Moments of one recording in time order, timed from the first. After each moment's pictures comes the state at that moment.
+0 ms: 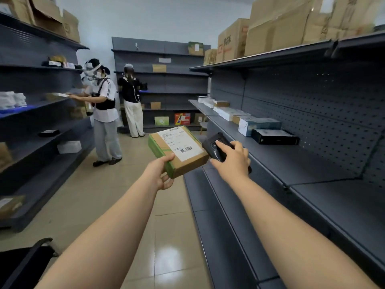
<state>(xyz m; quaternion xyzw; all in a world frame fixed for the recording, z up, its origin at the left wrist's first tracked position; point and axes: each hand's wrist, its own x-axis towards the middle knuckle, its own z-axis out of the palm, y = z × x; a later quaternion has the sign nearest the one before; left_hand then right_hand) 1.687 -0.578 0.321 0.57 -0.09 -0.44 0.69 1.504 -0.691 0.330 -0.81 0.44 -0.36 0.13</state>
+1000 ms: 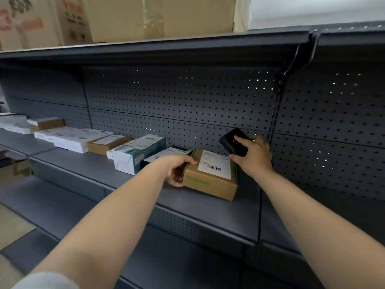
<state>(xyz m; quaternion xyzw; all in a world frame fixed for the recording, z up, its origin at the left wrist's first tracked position) 1.550 -1.035 0.378 0.52 -0.56 -0.63 0.14 1.338 -0.918 0.378 -0.51 0.77 -0.38 -0.07</state>
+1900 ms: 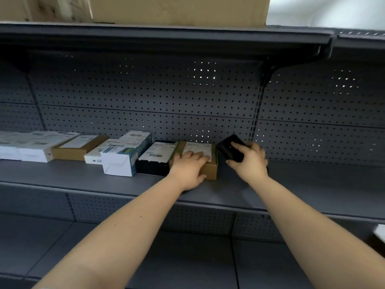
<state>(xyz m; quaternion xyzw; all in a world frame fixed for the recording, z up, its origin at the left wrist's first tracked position) 1.563 -1.041 0.323 0.20 -0.97 0.07 0.14 1.418 -0.891 0.344 -0.38 0.86 -0.33 -0.12</state>
